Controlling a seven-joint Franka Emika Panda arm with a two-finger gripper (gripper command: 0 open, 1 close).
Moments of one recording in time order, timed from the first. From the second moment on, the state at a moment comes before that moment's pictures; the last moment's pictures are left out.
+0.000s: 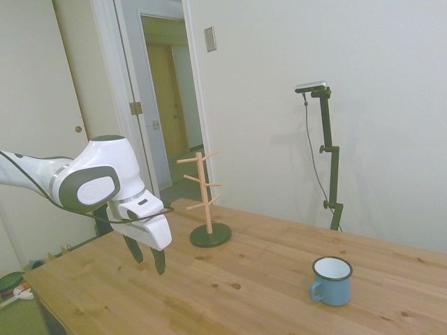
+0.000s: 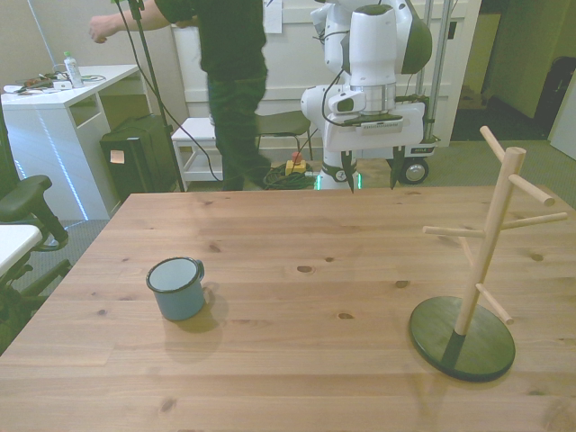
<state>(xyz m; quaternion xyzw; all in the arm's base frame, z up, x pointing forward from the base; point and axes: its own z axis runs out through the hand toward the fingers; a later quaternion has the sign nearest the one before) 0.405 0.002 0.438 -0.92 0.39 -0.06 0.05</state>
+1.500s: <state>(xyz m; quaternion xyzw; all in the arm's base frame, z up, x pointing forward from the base) 0.443 -0.375 0.531 -0.84 0.53 -0.07 0.11</state>
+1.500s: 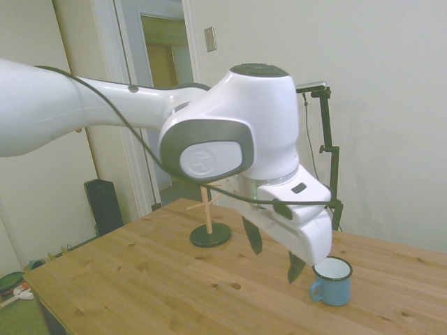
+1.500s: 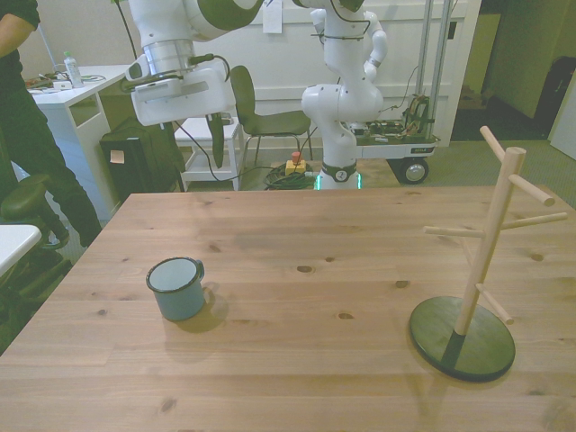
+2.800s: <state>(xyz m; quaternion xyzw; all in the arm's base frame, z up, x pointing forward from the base) 0.580 -0.455 0.434 -0.84 0.54 -0.05 0.10</state>
